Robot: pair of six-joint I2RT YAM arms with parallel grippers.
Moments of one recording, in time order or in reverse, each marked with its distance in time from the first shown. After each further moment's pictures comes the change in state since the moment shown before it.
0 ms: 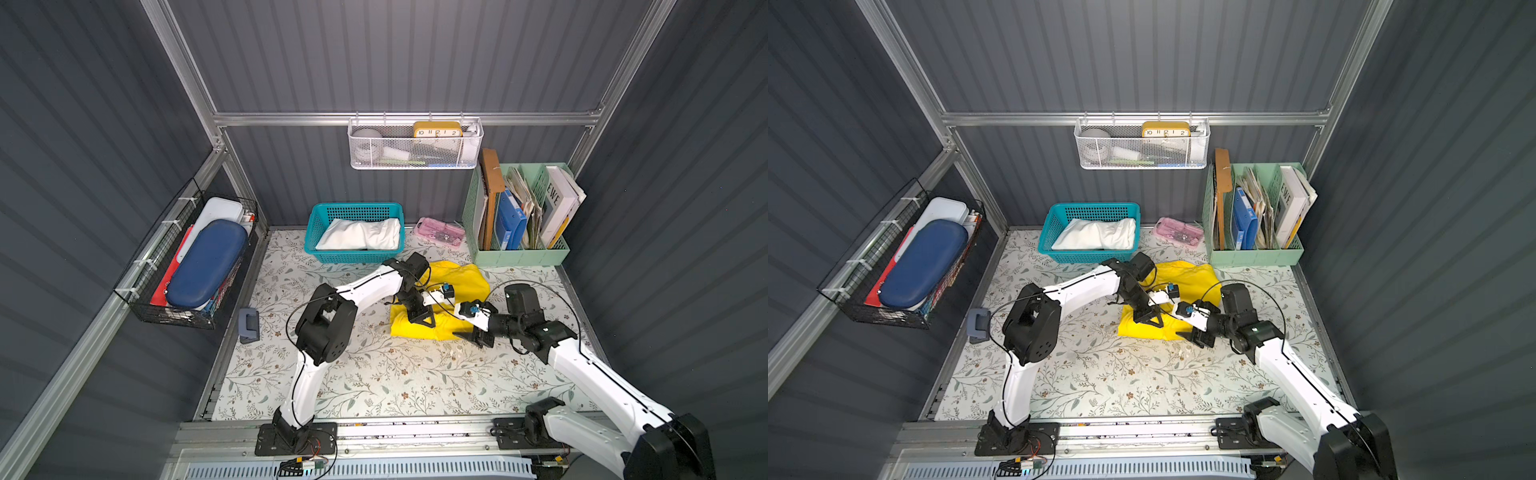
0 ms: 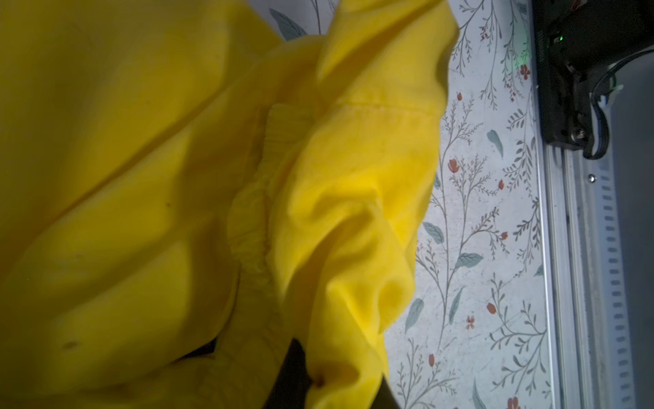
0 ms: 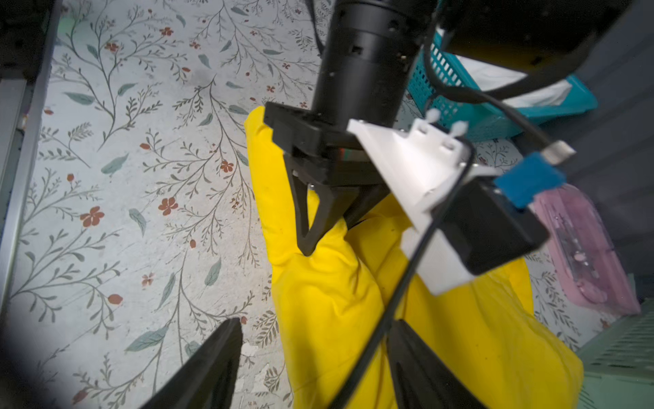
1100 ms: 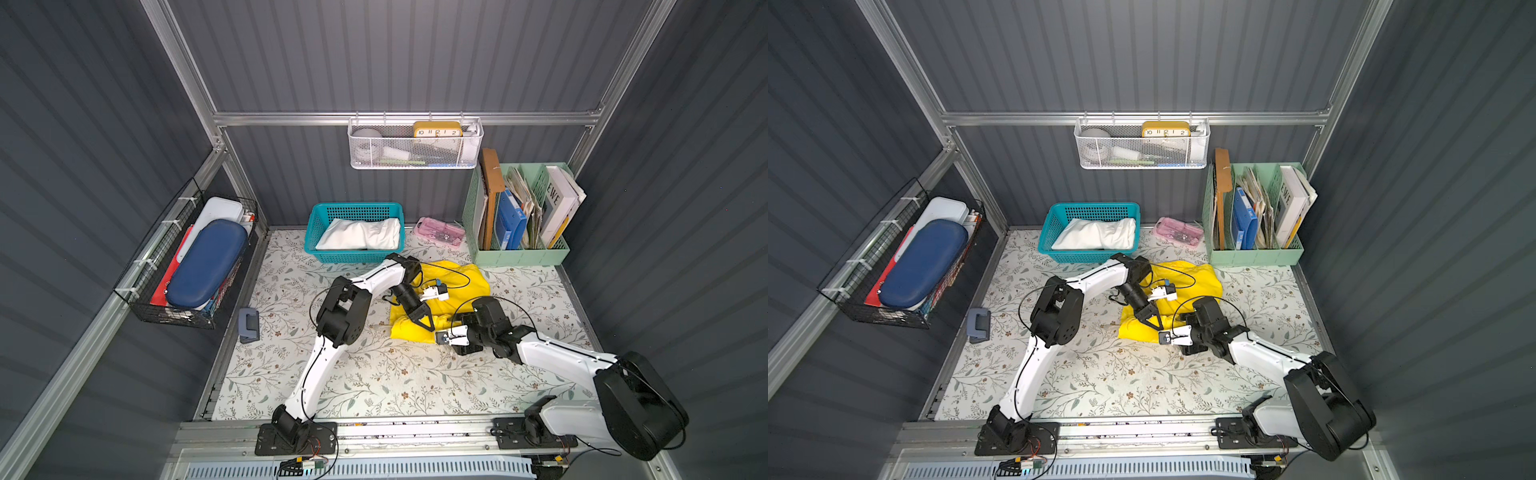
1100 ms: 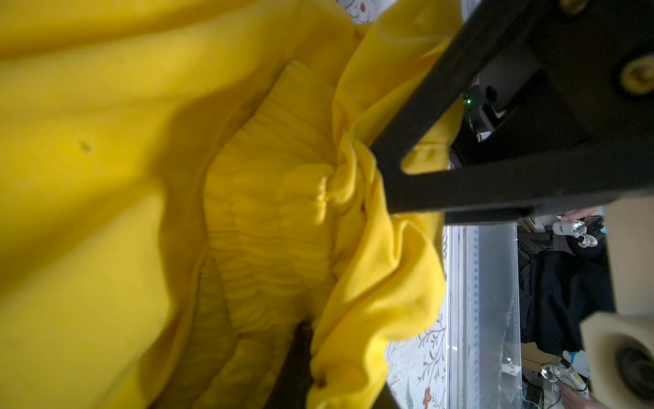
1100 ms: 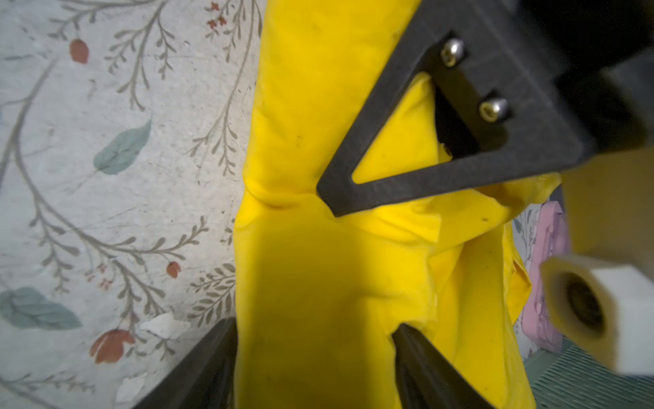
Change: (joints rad) left arm 0.062 0.278 0.256 -0.298 0.246 -0.023; right arm 0.154 0.311 -0.097 0.298 0.370 -0.357
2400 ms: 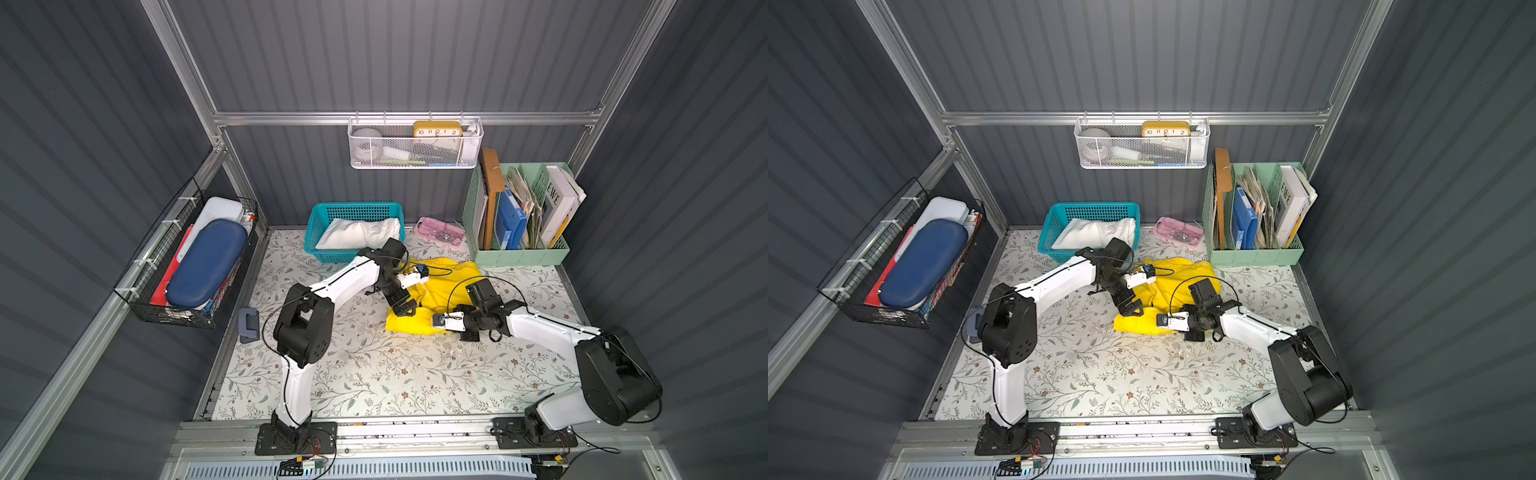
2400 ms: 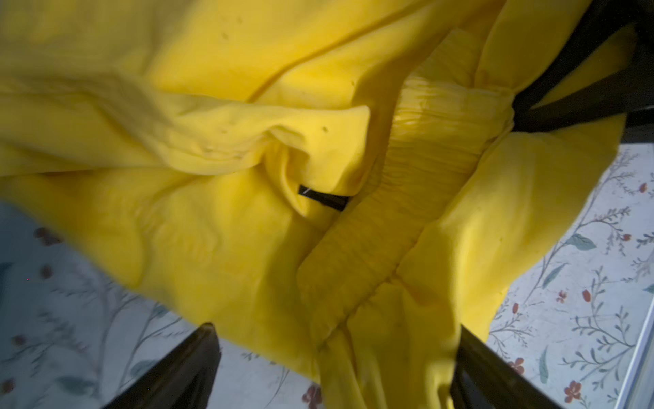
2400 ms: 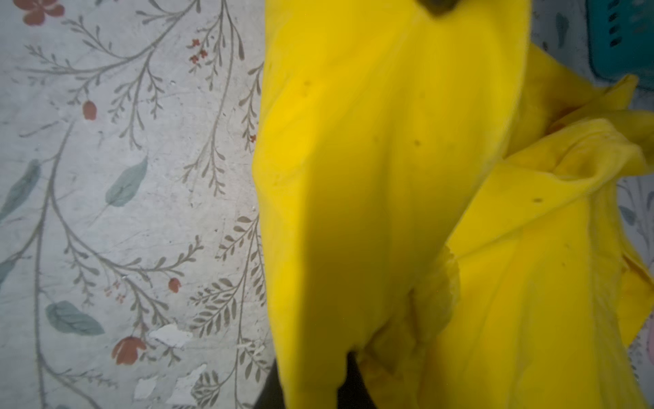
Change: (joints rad) left arm 0.064 -0.488 -0.377 0.387 -0.592 -0.119; right arm -0.064 0.176 0.277 -0.330 -0.138 0.124
